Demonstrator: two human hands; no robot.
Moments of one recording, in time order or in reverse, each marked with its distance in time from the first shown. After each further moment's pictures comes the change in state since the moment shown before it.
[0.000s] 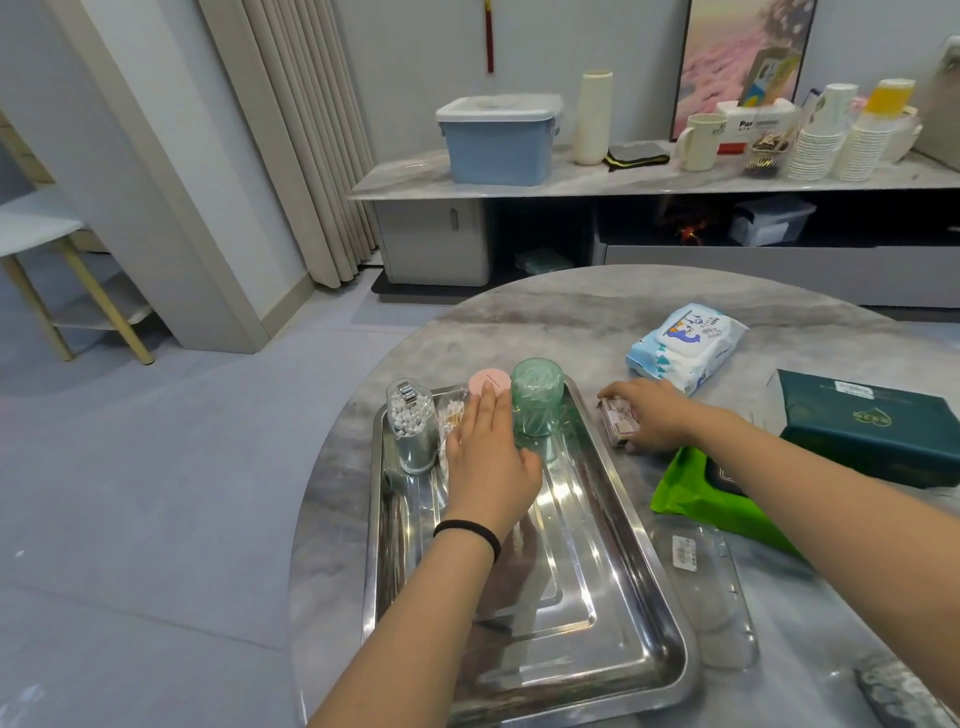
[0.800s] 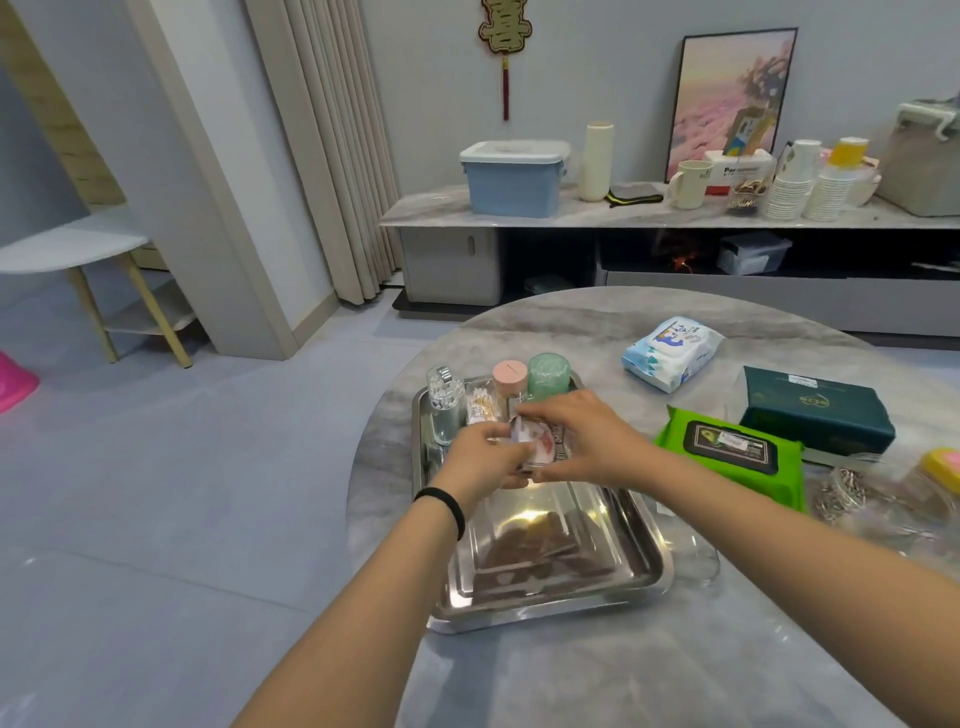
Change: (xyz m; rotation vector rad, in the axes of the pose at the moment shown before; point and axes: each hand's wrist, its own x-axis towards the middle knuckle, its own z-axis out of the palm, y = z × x) left_hand -0.073 -0.004 -0.059 -0.894 -0.233 -0.340; right_hand -0.127 -0.115 -0.001 0.225 0.262 -0.420
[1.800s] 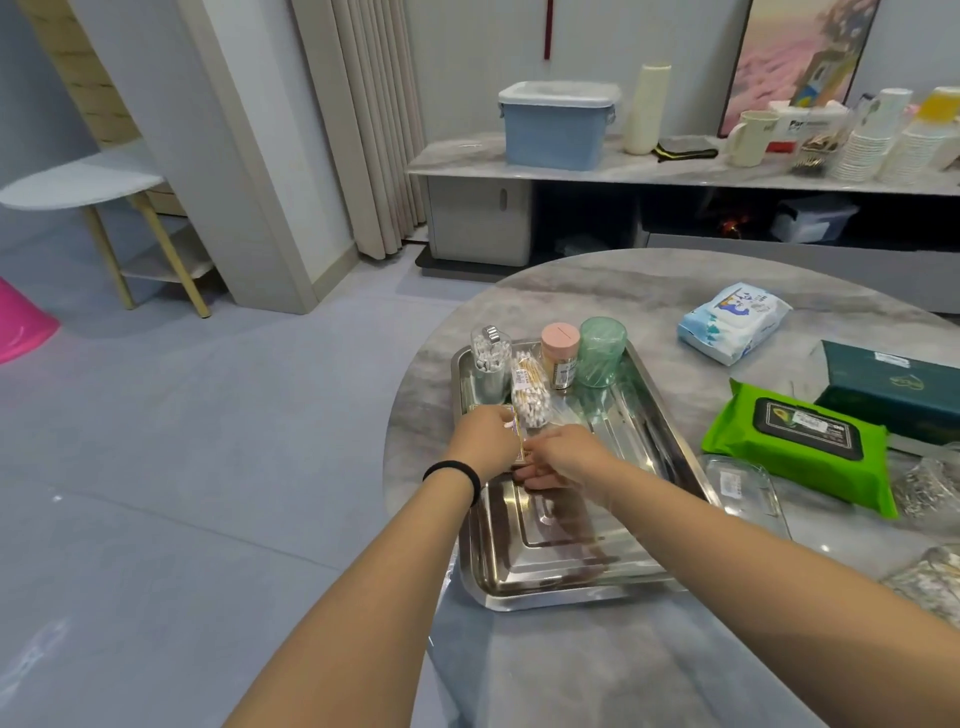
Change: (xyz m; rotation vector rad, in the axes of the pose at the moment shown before) left_hand 0.031 -0.035 -0.048 0.600 0.115 0.030; right_hand 0.049 -0.047 0.092 0.970 -0.119 0.803
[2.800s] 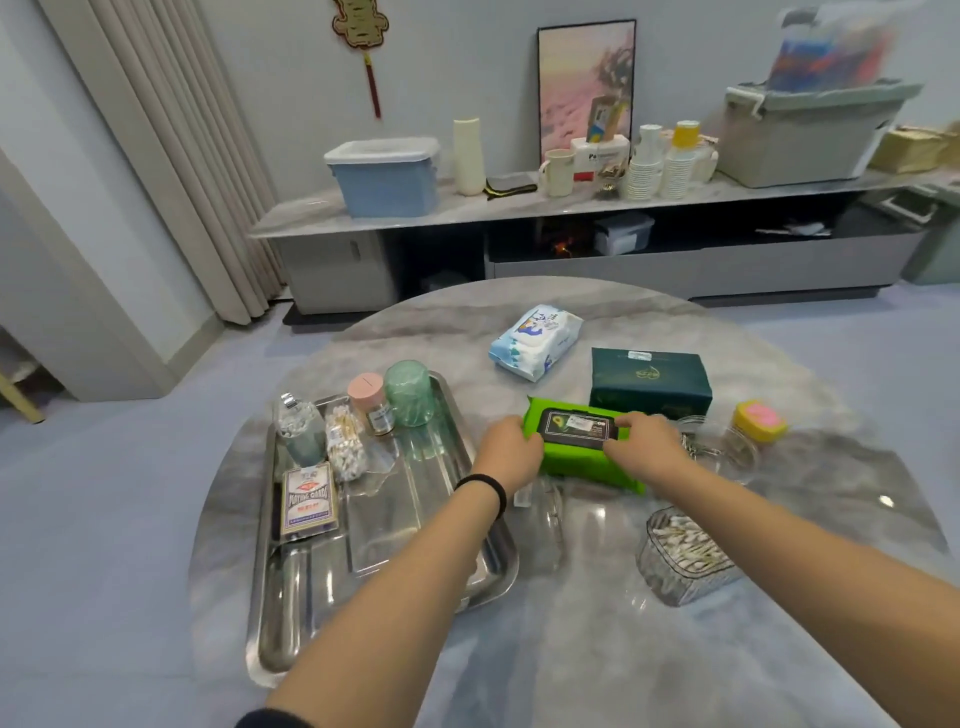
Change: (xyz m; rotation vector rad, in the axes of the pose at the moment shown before) left_hand -0.002 0.164 0.165 0.026 -0.122 0.196; right_hand -0.090 0.060 -0.256 -0.573 0.591 -0.053
